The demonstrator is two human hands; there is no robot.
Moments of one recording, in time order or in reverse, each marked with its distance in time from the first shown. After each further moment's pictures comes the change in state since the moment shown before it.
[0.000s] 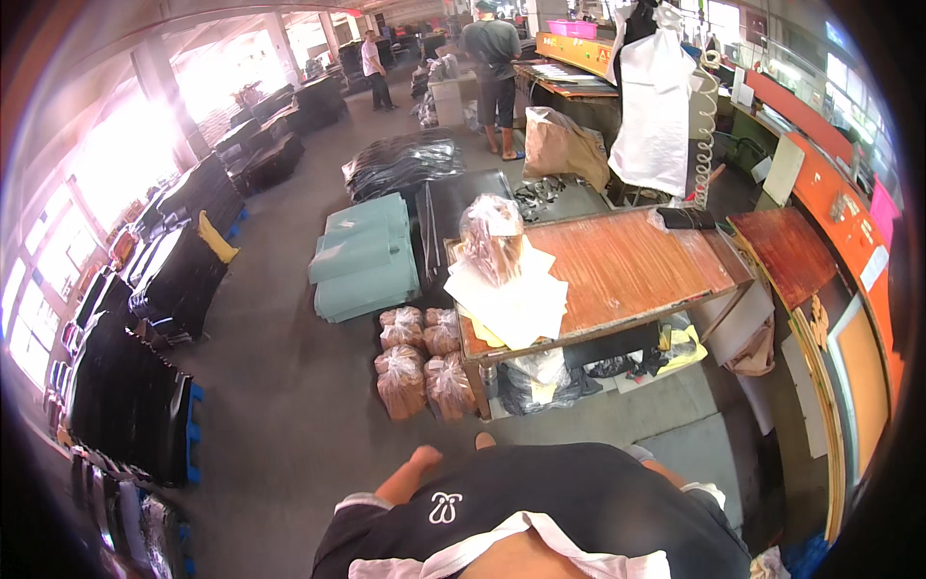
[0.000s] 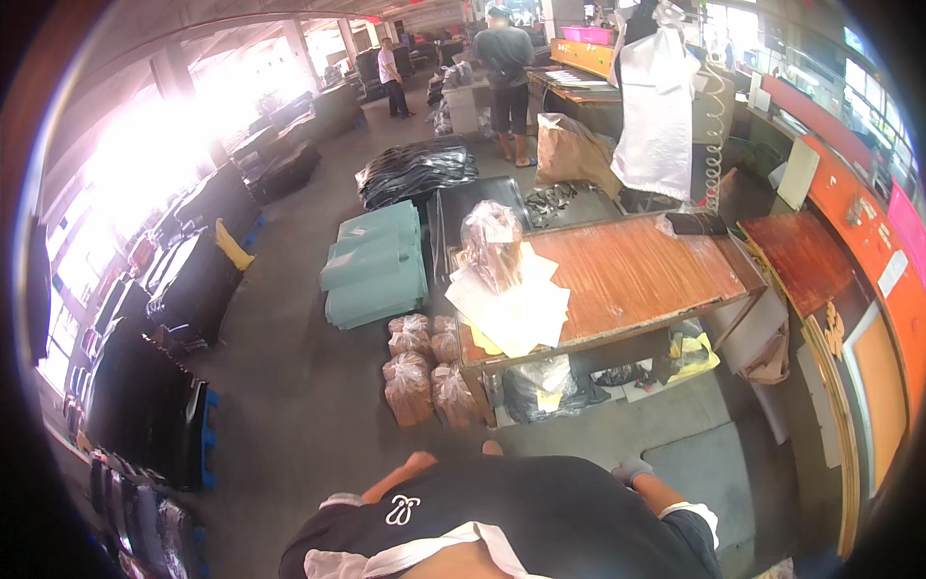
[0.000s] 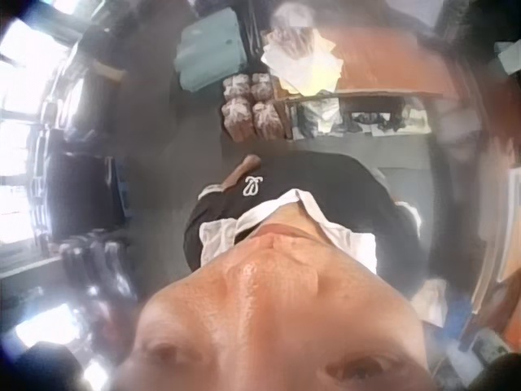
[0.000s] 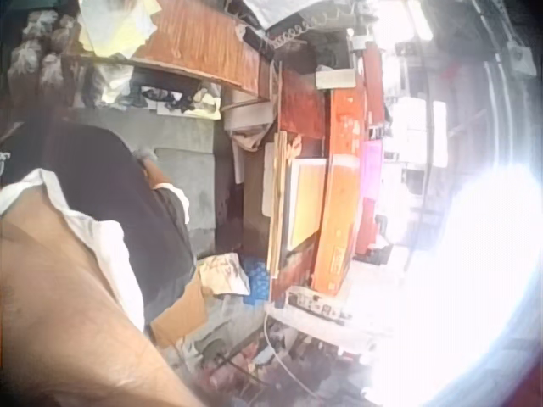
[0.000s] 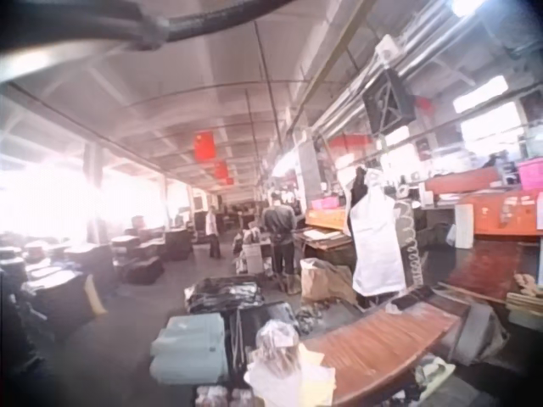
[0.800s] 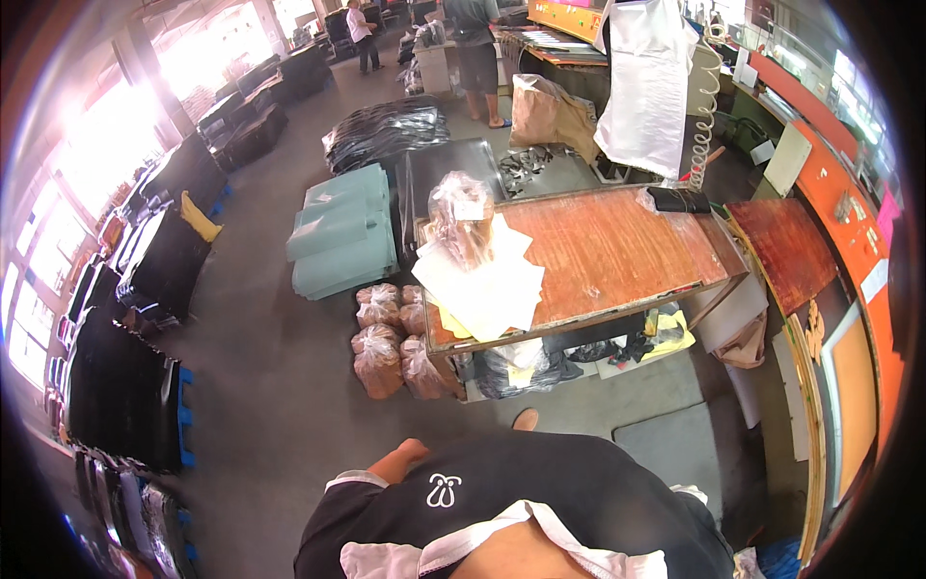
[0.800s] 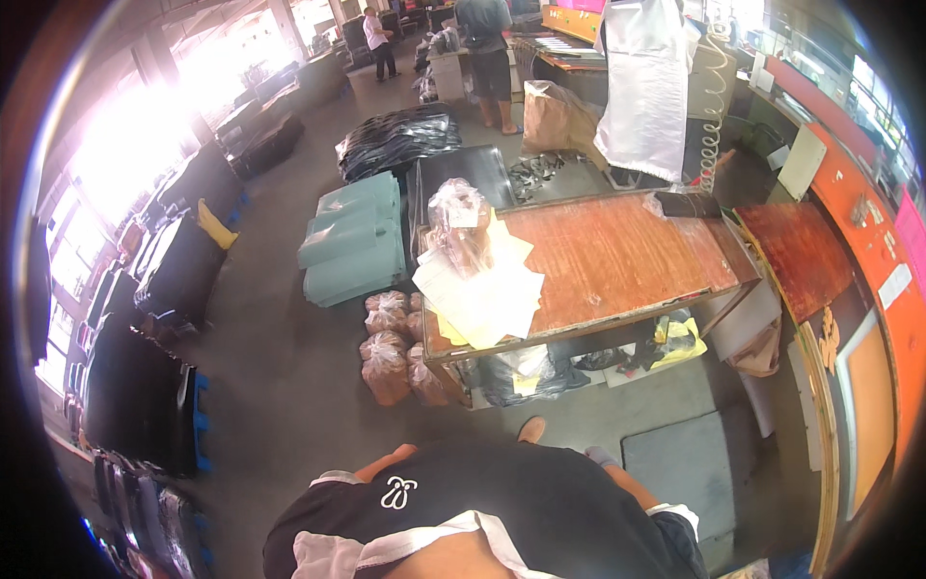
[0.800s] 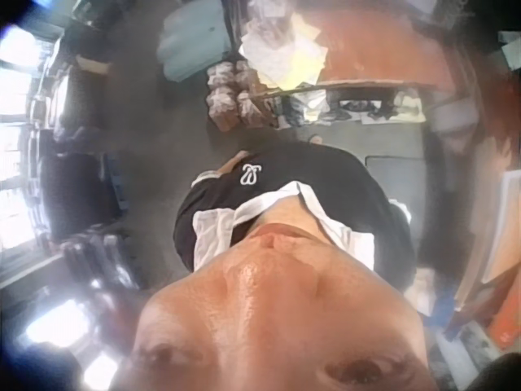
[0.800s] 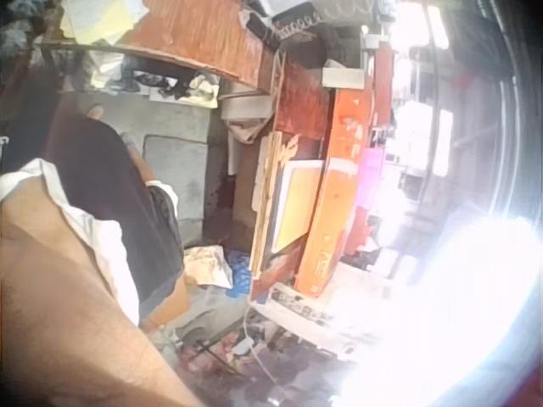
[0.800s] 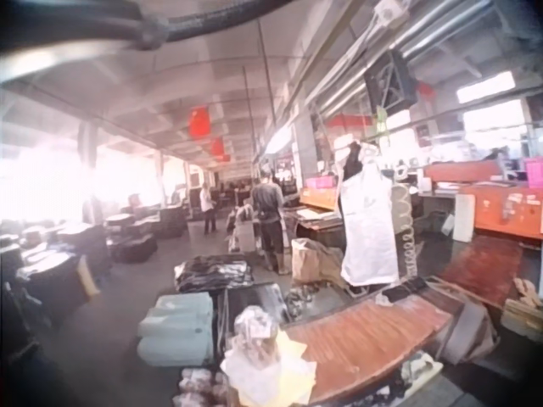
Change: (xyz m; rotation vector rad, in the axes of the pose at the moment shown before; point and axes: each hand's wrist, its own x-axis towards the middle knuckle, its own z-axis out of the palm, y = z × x) left_hand 0.009 0.064 0.006 0.345 -0.478 -0.061; right_hand 0.048 0.052 0.011 0.375 0.052 0.043
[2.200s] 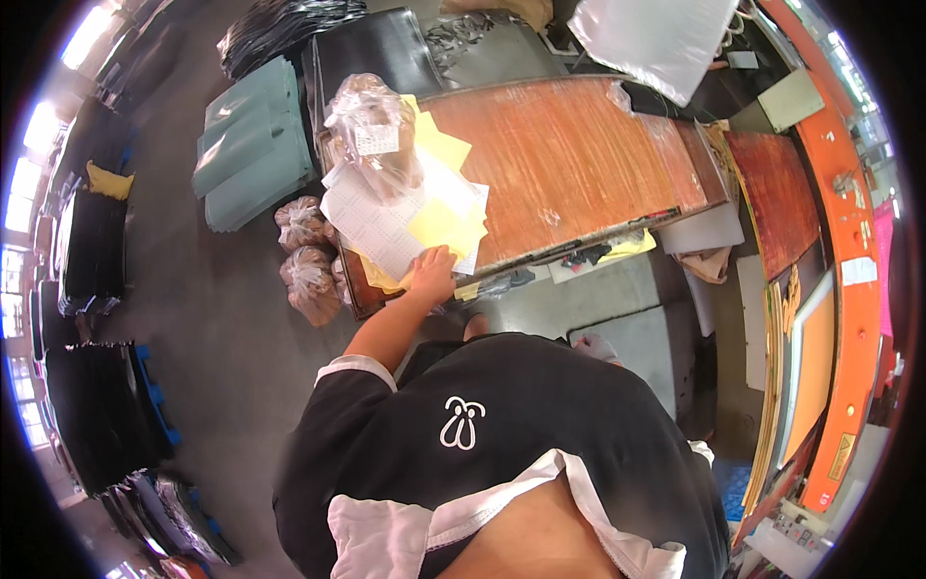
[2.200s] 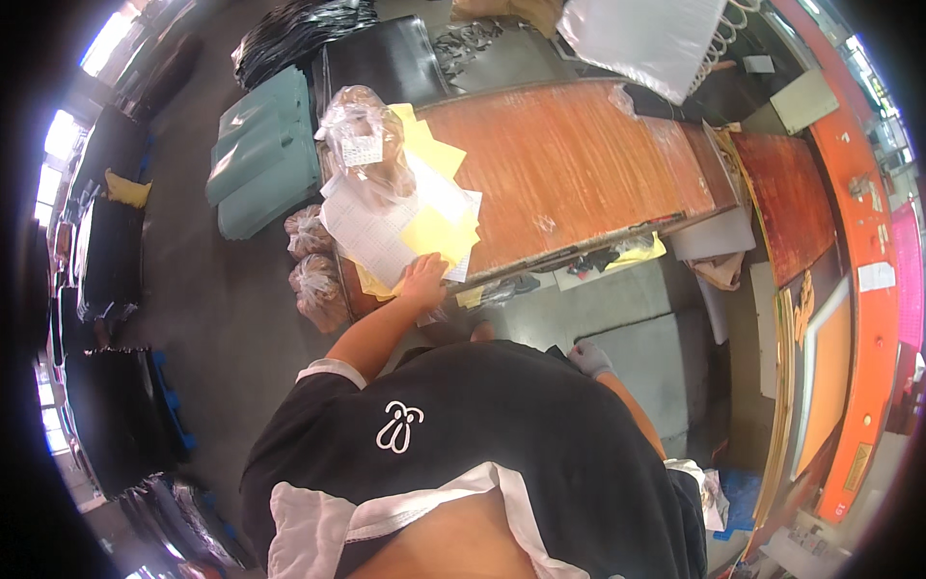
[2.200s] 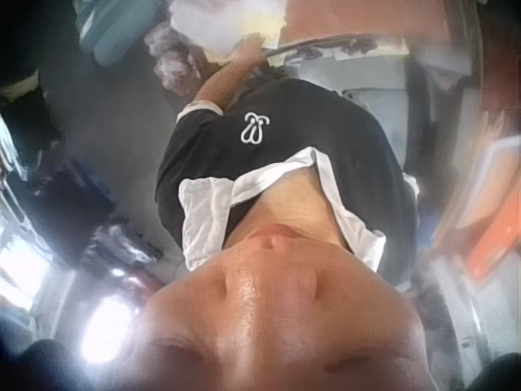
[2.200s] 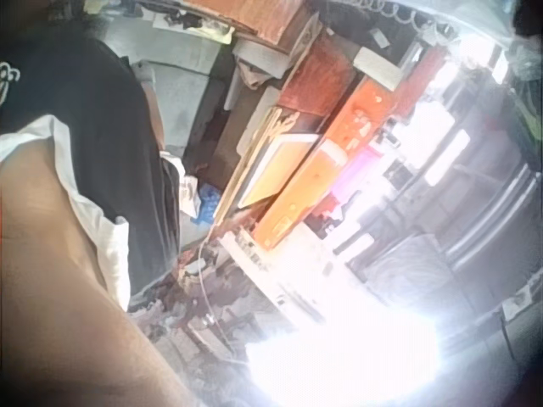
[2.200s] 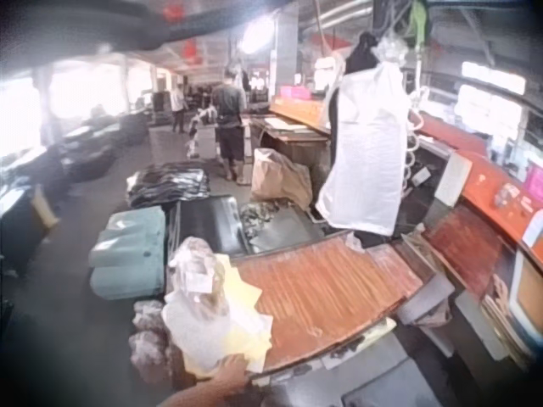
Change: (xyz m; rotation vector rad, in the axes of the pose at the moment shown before) left_hand 0.140 0.315 -0.230 0.171 0.326 0.322; right_hand 0.006 -0.107 -0.155 0.078 0.045 0.132
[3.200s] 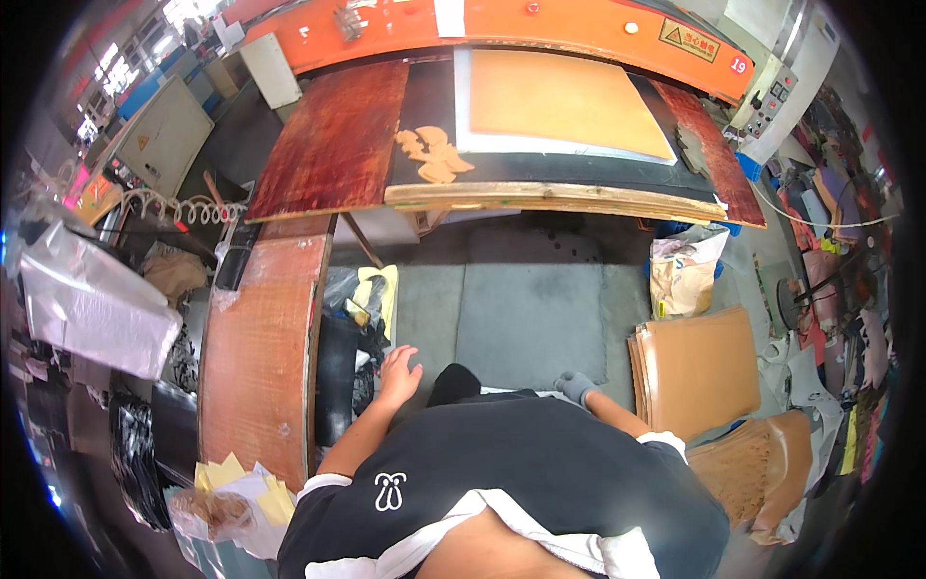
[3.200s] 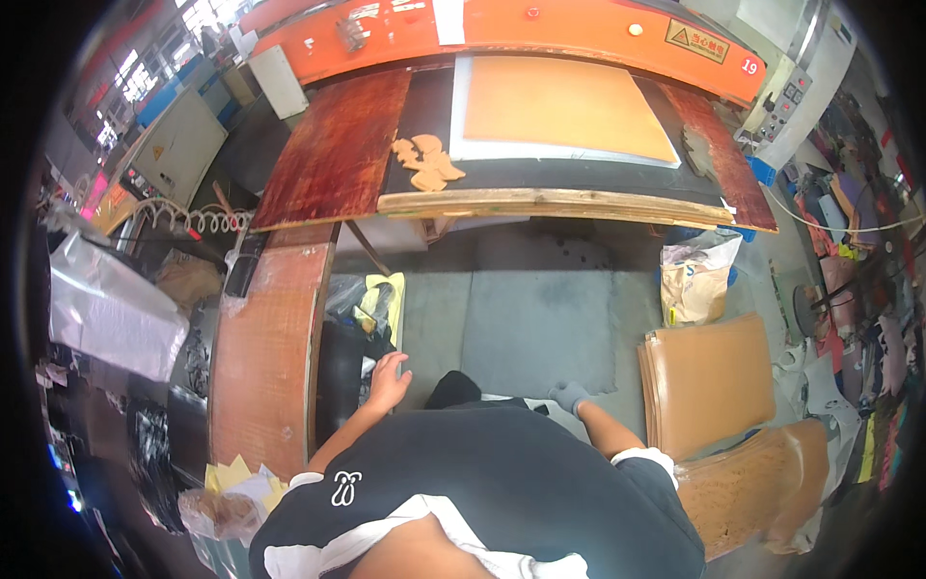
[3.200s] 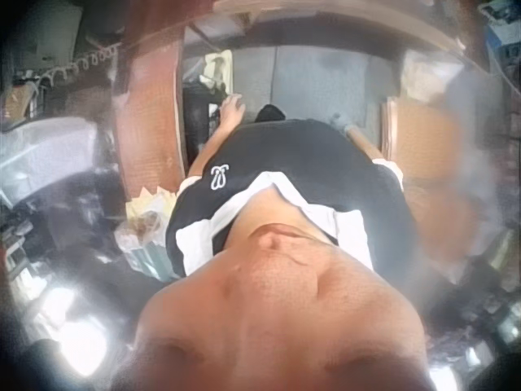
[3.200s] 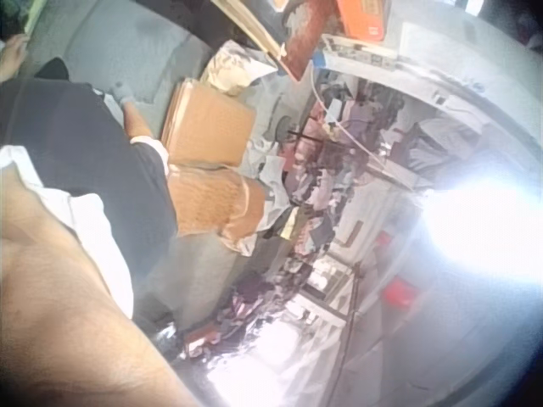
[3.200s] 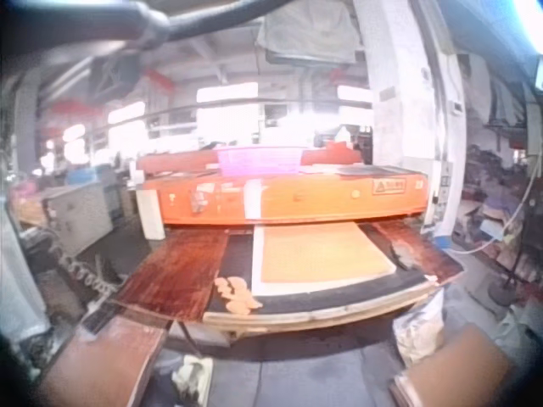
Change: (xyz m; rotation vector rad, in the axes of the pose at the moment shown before) left_hand 0.040 0.488 0.151 -0.082 -0.234 0.994; right_hand -0.199 0.376 0.051 0.948 0.522 0.557
